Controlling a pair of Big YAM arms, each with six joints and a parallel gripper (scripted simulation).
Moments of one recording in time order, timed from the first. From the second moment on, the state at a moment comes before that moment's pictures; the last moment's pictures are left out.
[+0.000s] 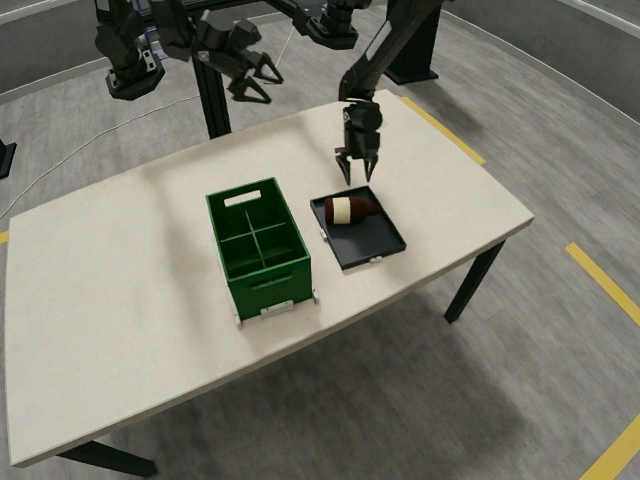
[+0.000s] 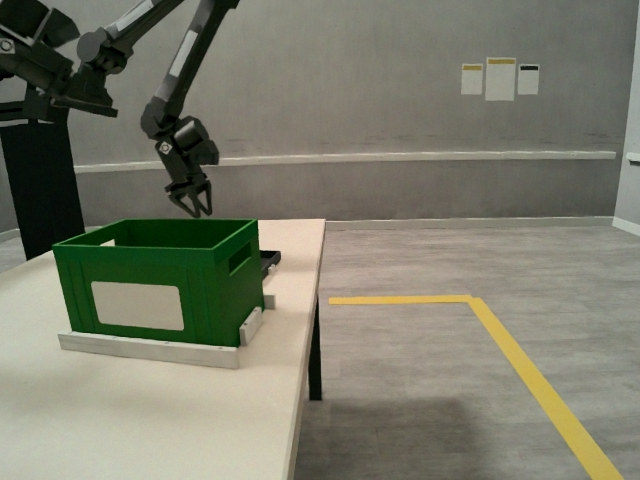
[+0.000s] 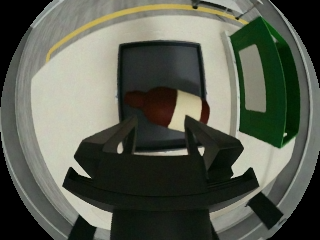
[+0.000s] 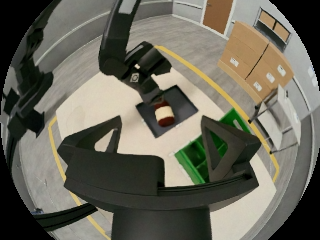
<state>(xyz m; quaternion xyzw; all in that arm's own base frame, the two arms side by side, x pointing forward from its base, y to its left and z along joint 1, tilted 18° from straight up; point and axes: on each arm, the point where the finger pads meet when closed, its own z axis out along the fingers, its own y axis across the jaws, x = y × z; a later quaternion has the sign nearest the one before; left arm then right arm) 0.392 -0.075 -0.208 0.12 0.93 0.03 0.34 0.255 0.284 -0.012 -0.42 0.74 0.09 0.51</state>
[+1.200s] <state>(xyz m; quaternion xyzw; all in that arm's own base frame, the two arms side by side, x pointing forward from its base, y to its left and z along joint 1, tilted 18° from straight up) 0.447 -0.010 -0.250 -0.45 0.86 -0.18 -0.15 0.308 0.333 -0.069 -0.43 0.74 0.10 0.51</state>
